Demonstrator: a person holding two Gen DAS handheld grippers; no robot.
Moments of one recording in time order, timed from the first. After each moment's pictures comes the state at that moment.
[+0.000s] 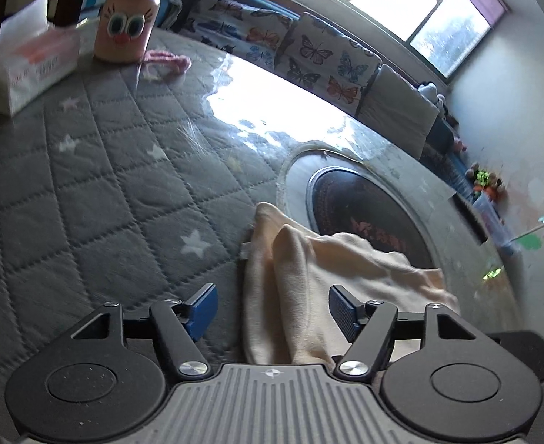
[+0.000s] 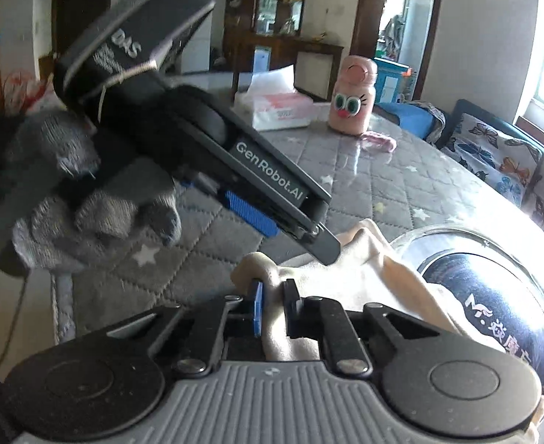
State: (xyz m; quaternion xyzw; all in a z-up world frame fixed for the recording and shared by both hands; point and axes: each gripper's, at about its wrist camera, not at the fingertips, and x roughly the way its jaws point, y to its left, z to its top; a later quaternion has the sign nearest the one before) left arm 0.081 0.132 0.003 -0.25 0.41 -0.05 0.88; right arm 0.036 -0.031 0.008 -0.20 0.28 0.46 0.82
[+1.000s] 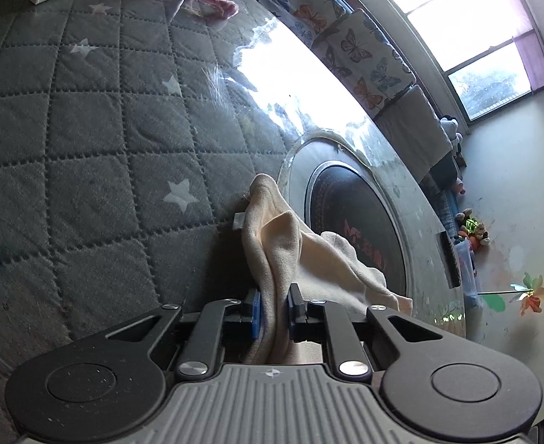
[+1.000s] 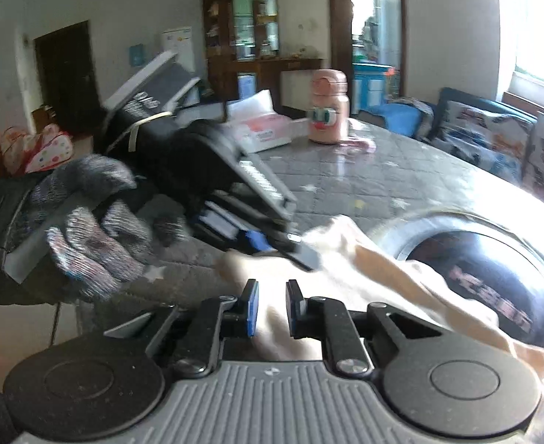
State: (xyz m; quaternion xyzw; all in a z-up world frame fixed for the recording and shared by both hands) left arm 0.082 0.144 -0.017 -0.39 0.43 -0.03 0.81; right arm 0.042 -0.091 0.020 -0.12 0.30 0.44 0.84
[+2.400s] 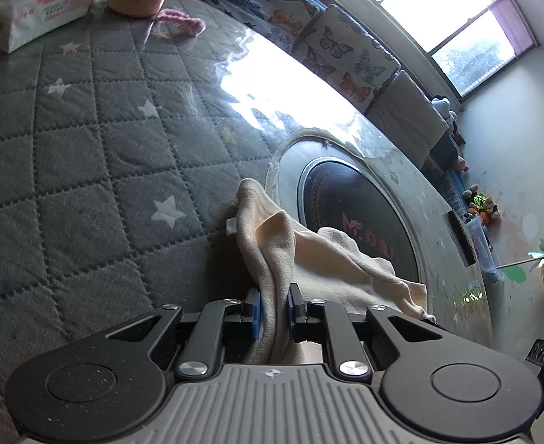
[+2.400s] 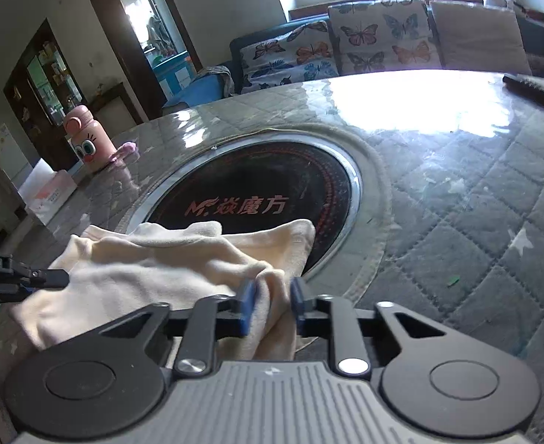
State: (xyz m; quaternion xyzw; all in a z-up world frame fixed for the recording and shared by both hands) left arm 0.084 0.123 -0.006 -0.31 0.42 -0.04 0.85; right arm 0.127 -0.245 -0.022 0.09 0.40 0.20 0.89
